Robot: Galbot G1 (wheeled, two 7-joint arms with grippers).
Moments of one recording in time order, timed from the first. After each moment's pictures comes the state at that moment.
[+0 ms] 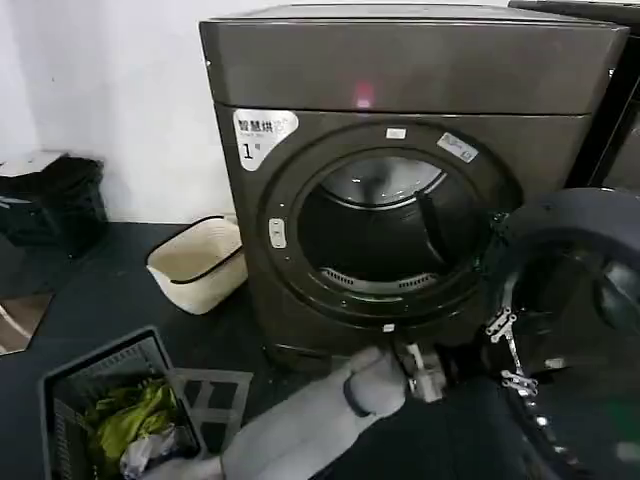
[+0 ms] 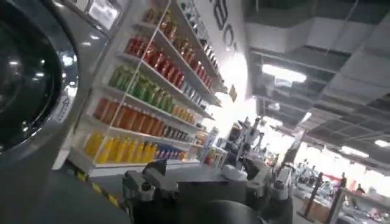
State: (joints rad) left arm 0.36 -1.51 0.55 -1.39 0.03 -0.36 0.29; right arm -1.79 1.56 2.18 2.09 0.41 -0.21 -0.13
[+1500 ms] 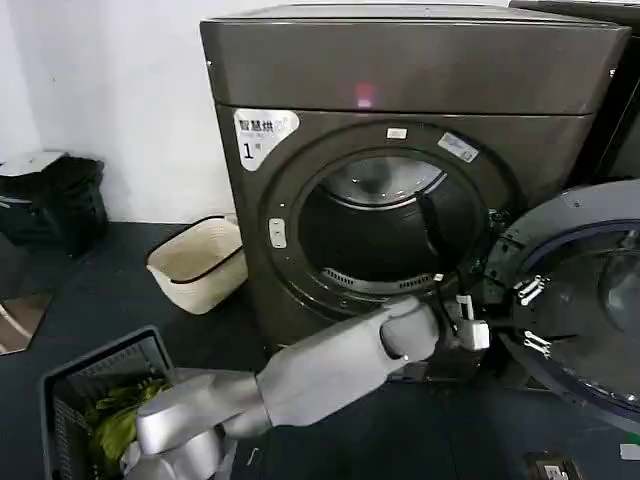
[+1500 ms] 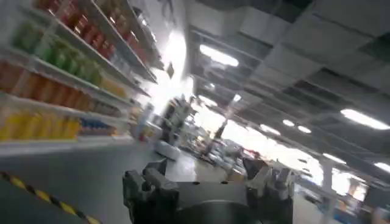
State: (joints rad) left arm 0.08 -1.61 0.70 -1.22 -0.10 -0.18 0.29; right arm -1.79 1.61 2.35 2.03 0.32 -0.31 0.00
